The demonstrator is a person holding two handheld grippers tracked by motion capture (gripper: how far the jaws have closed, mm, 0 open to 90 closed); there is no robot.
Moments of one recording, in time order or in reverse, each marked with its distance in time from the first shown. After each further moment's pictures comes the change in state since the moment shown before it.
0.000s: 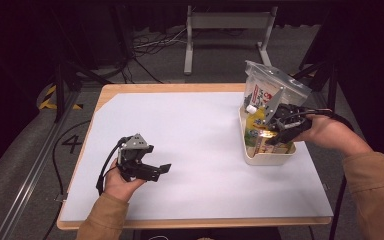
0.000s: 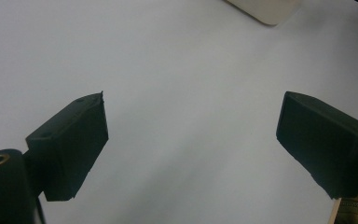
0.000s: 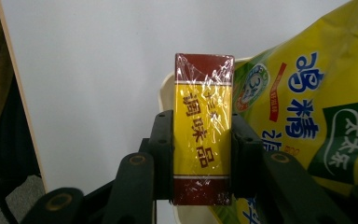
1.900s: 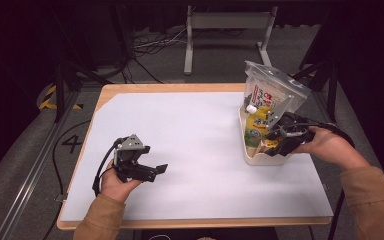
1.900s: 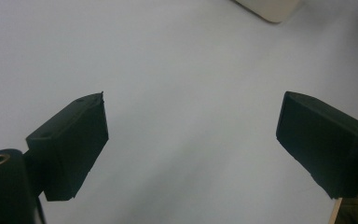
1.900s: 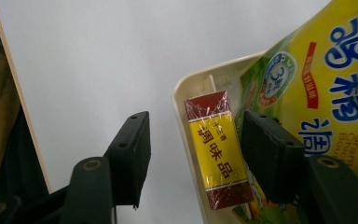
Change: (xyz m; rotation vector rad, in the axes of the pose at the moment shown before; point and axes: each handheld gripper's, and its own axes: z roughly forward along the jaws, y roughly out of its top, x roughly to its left) left arm 0.006 -0.006 -0.007 -0.006 0.010 -0.004; right arm 0.015 -0.019 0.016 -0.114 -0.007 0.138
